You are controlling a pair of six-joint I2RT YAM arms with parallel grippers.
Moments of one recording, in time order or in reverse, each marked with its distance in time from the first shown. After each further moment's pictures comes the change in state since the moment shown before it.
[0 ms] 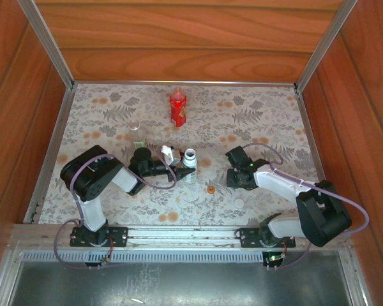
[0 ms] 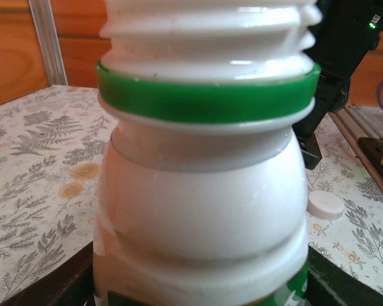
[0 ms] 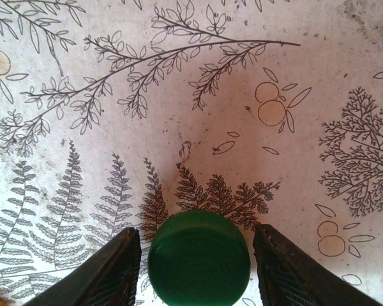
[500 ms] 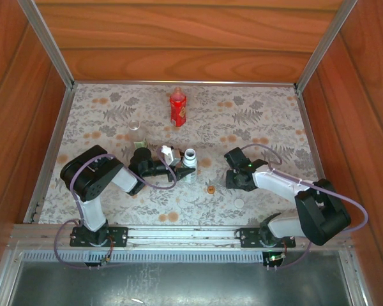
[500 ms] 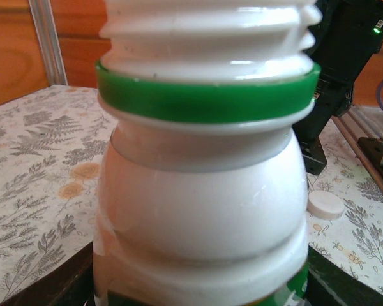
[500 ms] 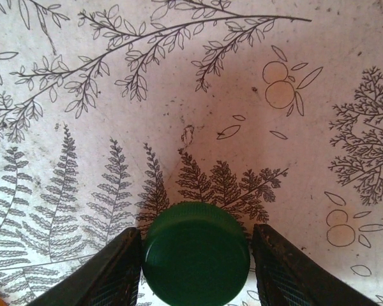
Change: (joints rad) left arm 0.000 0.000 0.000 0.000 0.000 0.000; right arm 0.019 0.015 -0.003 -0.012 0.000 0.021
